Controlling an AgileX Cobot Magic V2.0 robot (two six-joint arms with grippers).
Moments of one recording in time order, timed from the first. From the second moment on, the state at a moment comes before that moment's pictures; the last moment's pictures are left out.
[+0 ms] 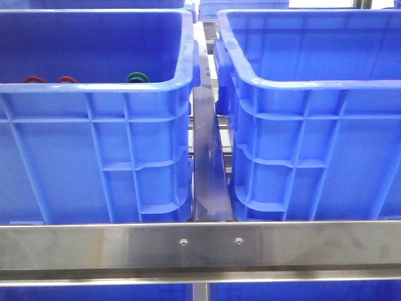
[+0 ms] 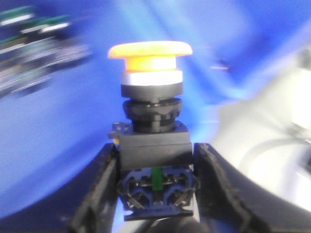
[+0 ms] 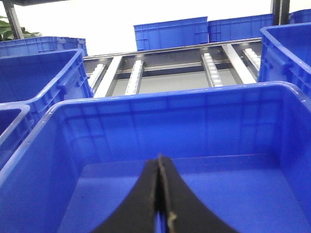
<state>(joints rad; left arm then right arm) 0.00 1.13 -1.13 -0.90 1.23 0.81 0.11 0.50 -0.40 1.73 -0.08 -1.57</state>
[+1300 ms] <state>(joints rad) -0.30 1.13 -1.13 -0.92 1.24 0.90 0.13 0.92 -0.59 1.77 1.13 -1.13</state>
